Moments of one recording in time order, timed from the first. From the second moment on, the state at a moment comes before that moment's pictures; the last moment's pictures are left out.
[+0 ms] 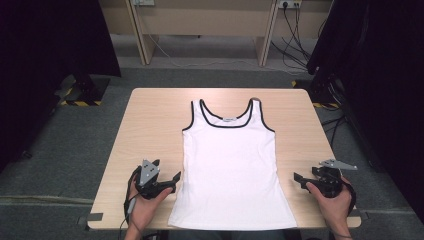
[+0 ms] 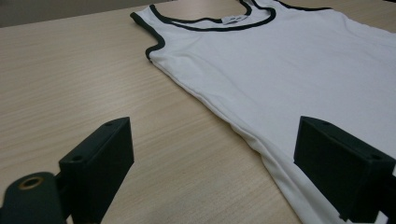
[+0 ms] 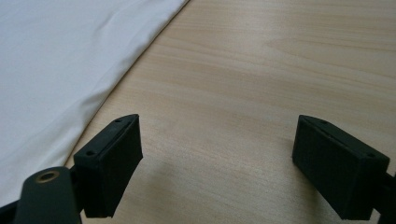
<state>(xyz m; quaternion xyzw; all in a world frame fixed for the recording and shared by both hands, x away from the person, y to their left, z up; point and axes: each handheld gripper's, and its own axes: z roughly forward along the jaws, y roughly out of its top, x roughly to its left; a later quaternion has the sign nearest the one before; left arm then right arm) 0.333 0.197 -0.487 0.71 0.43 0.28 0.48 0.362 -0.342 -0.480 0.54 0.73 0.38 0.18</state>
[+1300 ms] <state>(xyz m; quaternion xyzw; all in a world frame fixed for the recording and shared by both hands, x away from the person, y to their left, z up) 0.336 0.193 -0.487 0.72 0.42 0.26 0.49 0.426 -0.297 -0.425 0.47 0.77 0.38 0.20</state>
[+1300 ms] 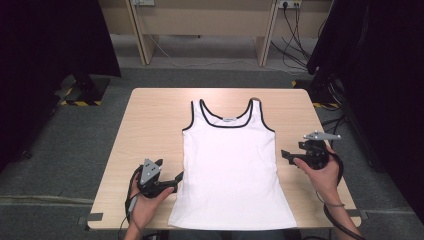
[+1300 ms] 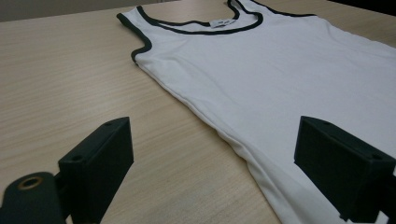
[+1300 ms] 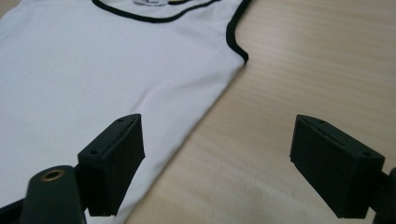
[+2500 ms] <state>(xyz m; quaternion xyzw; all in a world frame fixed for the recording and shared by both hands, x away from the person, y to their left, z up) 0.336 0.195 -0.487 0.71 0.42 0.26 0.50 0.585 -0.229 -0.405 0.50 0.80 0.29 0.17</state>
